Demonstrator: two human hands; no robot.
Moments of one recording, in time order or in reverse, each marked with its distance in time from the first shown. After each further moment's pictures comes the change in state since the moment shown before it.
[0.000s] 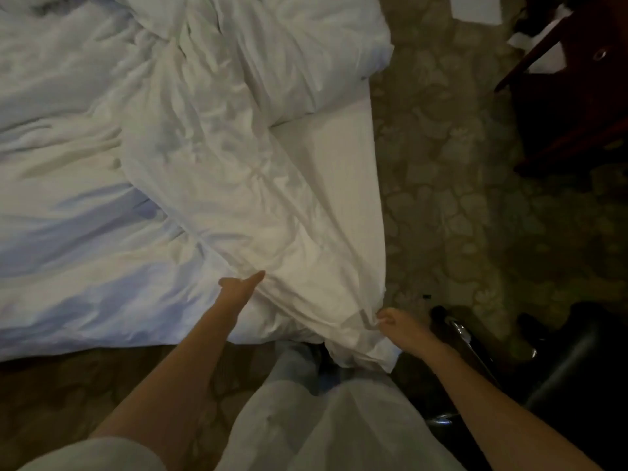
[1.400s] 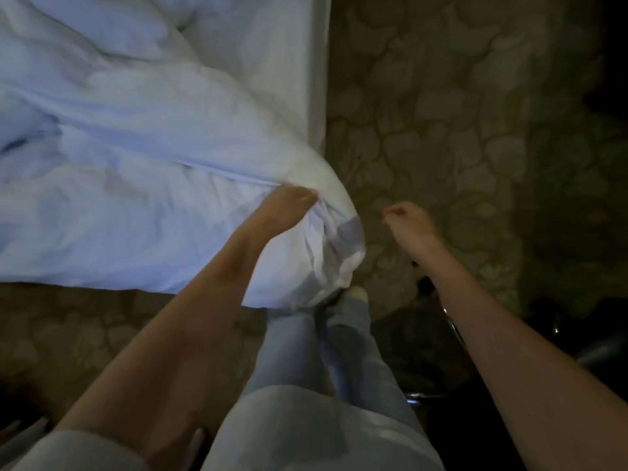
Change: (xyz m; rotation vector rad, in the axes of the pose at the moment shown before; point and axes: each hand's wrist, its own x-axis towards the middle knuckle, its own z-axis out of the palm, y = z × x) left_hand -0.028 0.085 0.299 0.653 -0.111 0.472; right_hand 0.125 0.104 -0.183 0.292 0.108 -0.130
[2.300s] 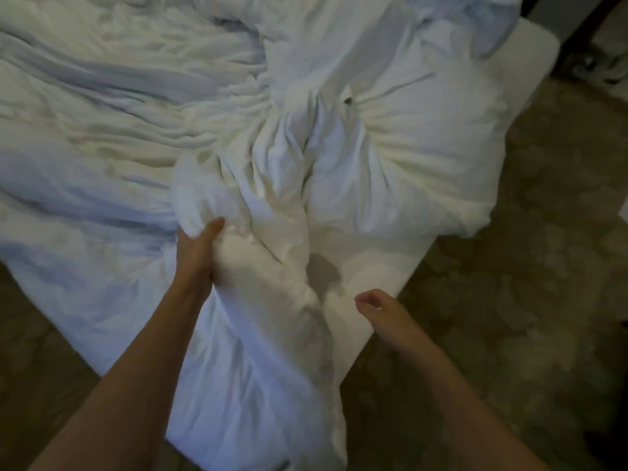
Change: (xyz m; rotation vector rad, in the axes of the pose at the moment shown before) left_hand 0.061 -0.109 -0.265 -1.352 1.146 -0.254; right_hand 0.098 -0.331 0.030 -0.498 -0.365 -0.339
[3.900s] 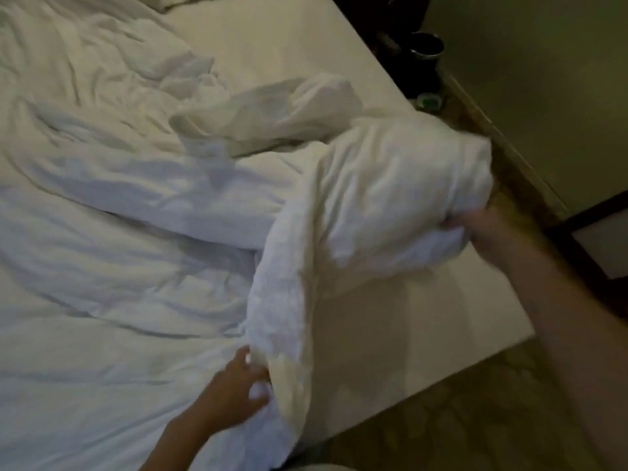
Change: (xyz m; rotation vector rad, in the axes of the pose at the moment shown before) left_hand 0.020 0.082 0.479 0.745 -0.322 0.074; right_hand 0.422 -0.361 -0.570 0.123 -0.064 -0.453
